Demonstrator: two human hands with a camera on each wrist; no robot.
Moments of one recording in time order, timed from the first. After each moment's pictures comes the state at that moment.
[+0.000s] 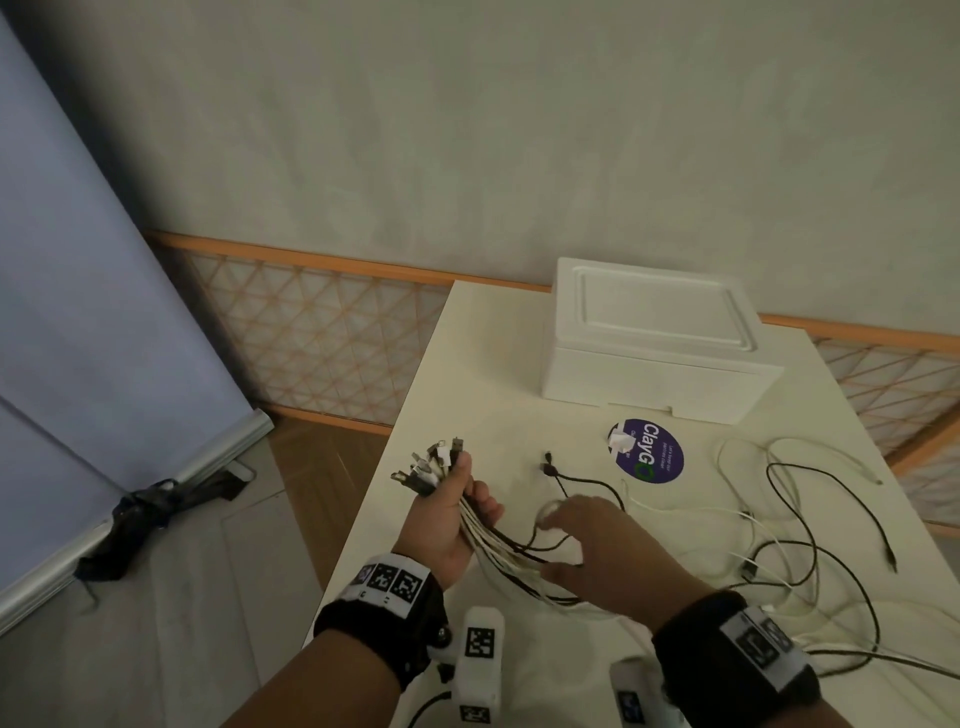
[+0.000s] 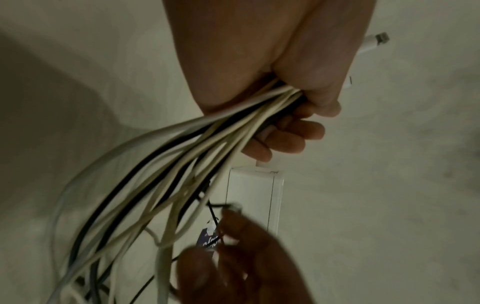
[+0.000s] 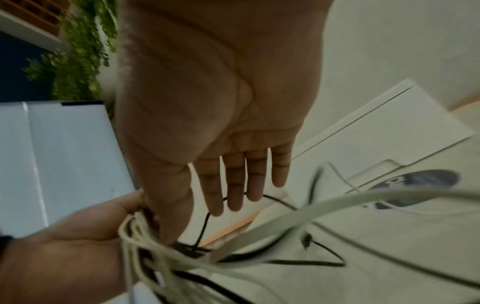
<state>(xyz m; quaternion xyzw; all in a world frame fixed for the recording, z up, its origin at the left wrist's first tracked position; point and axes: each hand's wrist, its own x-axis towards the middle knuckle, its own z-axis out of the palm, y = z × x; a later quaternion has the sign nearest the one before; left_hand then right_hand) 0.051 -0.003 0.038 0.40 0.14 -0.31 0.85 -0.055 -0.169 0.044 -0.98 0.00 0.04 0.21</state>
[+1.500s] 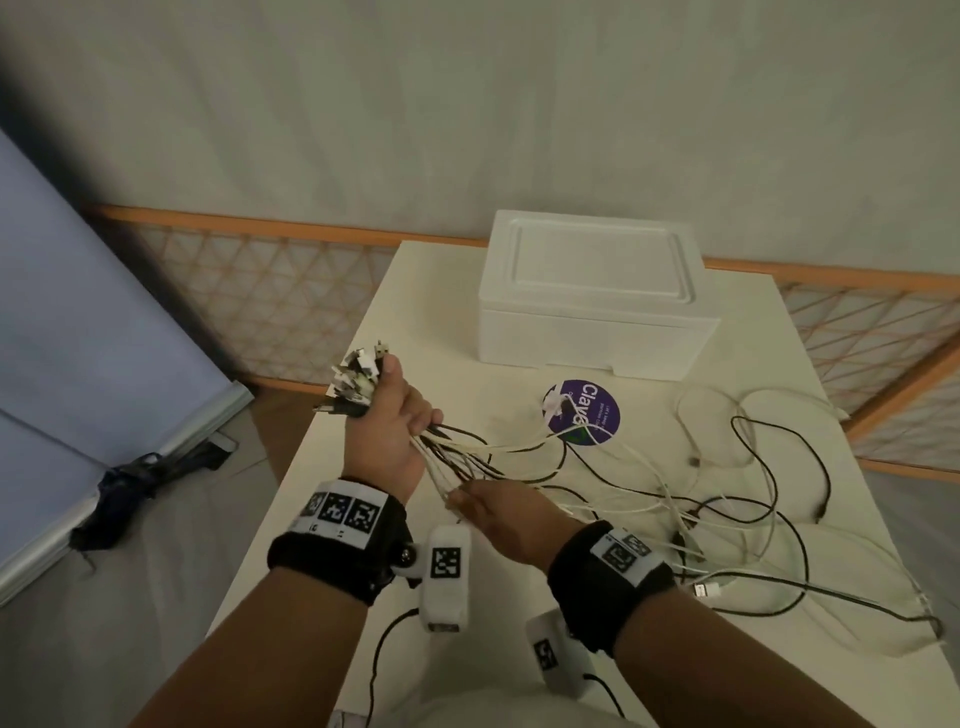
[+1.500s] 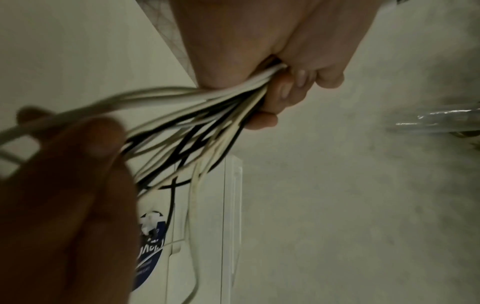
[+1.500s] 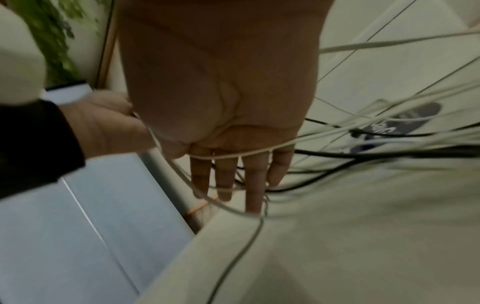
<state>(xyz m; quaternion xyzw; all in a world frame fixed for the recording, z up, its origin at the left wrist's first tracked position) 0.051 -0.090 0.081 0.43 0.04 -0.13 0.89 -0.045 -0.202 0.028 -0.91 0.02 0.15 0.38</state>
